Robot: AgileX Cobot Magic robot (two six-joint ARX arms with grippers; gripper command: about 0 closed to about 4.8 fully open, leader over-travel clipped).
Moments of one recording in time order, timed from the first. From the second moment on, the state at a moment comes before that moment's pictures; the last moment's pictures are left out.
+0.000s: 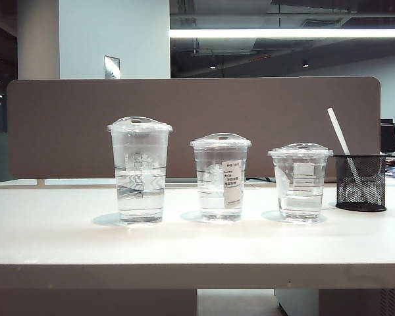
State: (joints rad) left arm -0.03 0.01 0.01 -0.18 0.02 -0.11; right arm -0.02 0.00 0.01 -0.20 0.00 -0.02
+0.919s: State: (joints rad) left arm -0.16 0.21 0.58 -0.23 0.17 -0.12; right arm -0.02 0.00 0.01 -0.20 0.00 -0.02
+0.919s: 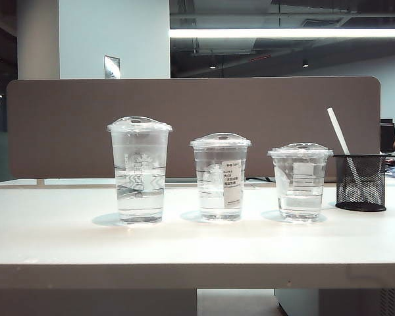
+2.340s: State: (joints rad) left arm -0.23 0.35 1.32 -1.37 0.37 -0.02; right arm -0.02 0.00 0.01 -0.20 0.00 -0.01
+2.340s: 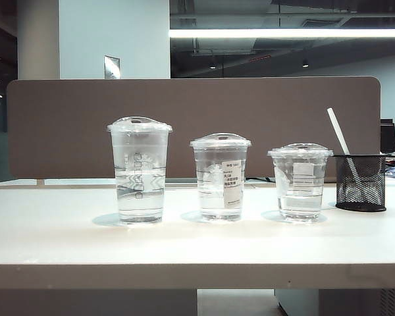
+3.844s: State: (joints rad) left arm -0.23 0.35 1.32 -1.37 0.37 -0.02; right arm -0.03 1.02 0.53 0.31 -0.32 -0.43
